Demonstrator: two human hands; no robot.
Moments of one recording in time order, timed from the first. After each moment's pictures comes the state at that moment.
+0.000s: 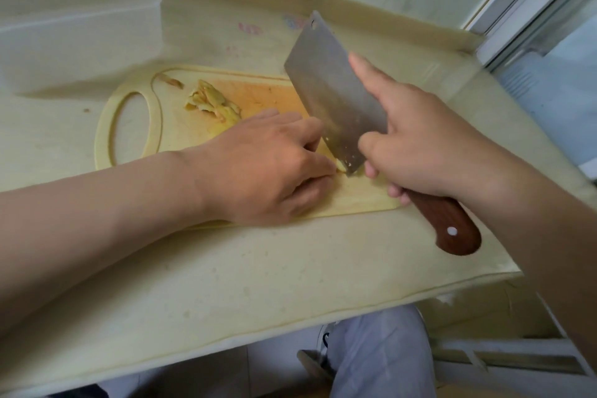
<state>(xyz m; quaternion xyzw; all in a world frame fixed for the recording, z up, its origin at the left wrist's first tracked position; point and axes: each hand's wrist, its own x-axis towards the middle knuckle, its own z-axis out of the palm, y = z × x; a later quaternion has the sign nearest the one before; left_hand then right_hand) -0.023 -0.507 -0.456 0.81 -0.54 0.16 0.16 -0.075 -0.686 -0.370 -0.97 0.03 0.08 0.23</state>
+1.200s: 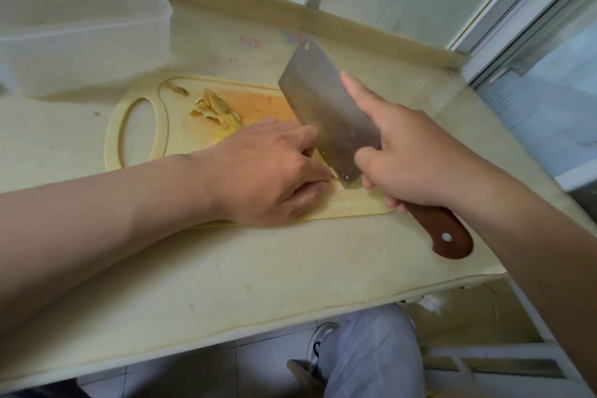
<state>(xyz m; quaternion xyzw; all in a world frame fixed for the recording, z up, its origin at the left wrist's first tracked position) -0.026 -0.506 -0.456 0.81 -0.53 0.16 0.17 -0.080 -0.685 -0.369 -0.98 0.01 0.08 0.19</state>
